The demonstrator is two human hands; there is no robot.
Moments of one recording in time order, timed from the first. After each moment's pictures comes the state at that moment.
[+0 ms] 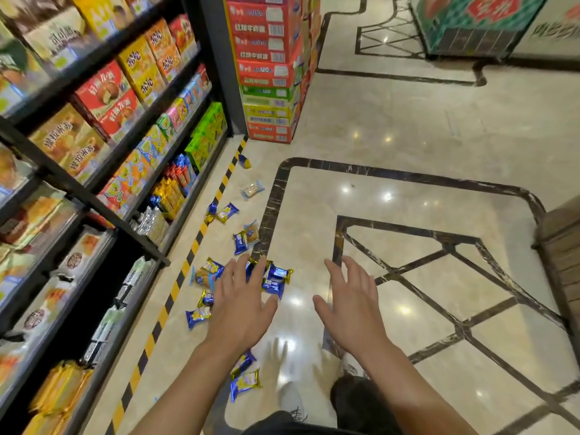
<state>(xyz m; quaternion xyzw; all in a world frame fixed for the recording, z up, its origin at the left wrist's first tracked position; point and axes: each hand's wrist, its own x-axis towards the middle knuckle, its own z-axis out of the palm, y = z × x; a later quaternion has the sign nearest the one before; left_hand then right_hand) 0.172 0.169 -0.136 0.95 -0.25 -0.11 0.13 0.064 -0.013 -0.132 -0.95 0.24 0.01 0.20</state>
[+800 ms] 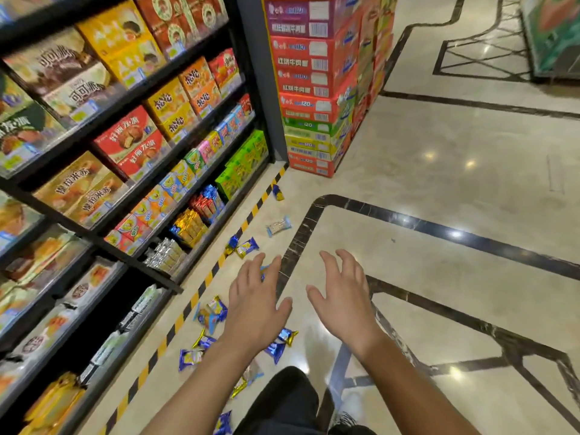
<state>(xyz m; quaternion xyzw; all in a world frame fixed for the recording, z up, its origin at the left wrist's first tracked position) 0.362 -0.120 -0.115 0.98 -0.15 -0.09 0.12 0.329 -0.294 -0.128 -0.95 0.12 0.01 0.29</state>
